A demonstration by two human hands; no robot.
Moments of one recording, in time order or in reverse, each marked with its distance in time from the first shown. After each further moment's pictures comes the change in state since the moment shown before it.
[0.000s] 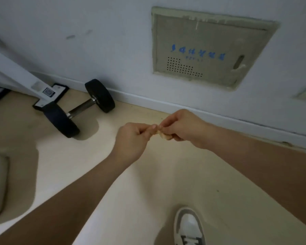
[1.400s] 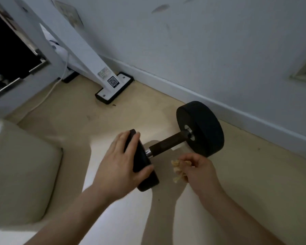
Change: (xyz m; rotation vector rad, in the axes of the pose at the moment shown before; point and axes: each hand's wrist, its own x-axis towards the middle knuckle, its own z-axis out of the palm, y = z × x) left_hand 0.069 -0.238 -0.143 0.774 0.076 -0.102; right_hand 0.199 0.027 0.217 0.387 0.042 0.066
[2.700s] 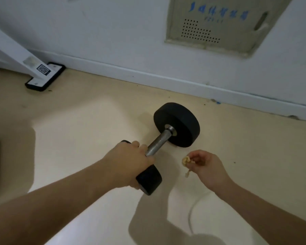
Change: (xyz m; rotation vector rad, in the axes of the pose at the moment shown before) left_hand -0.154 0.134 0.014 0.535 -0.354 0.913; right_hand -0.228 0.129 -0.145 -0.260 0.364 -0.103
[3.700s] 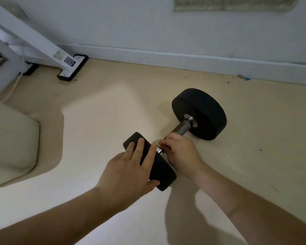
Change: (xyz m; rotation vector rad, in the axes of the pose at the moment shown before) left_hand -0.031 0.093 0.006 -0.069 0.056 -0.426; right_hand 0.023 0.021 0.059 -0.377 -0.130 -0.735
